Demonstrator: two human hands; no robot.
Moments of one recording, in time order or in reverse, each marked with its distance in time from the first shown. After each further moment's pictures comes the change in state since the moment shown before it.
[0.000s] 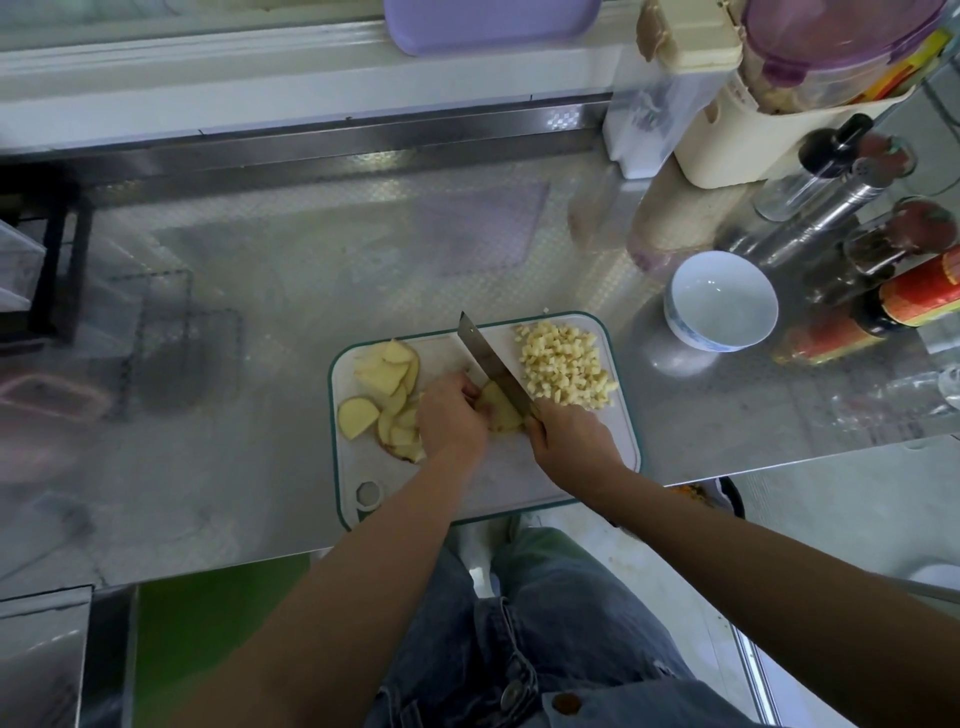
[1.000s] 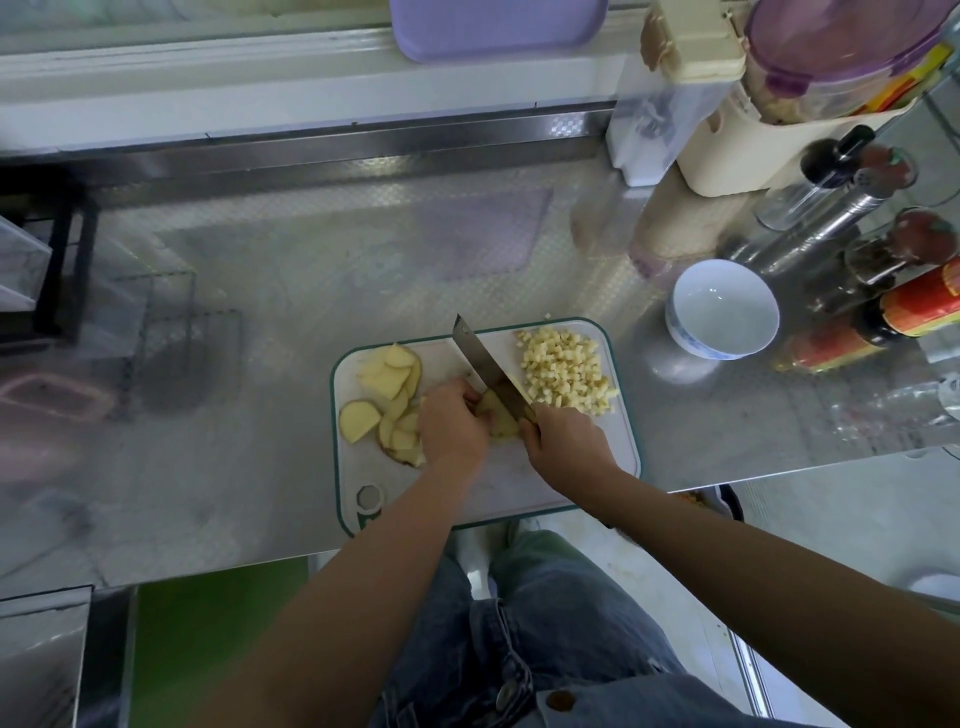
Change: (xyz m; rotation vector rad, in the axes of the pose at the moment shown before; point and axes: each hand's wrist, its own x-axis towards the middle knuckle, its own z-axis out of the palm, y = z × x) left_hand -0.003 0.000 -0.002 -0.018 0.017 0.036; right_hand 0.006 -0.006 -0.001 -0.018 -0.020 0.010
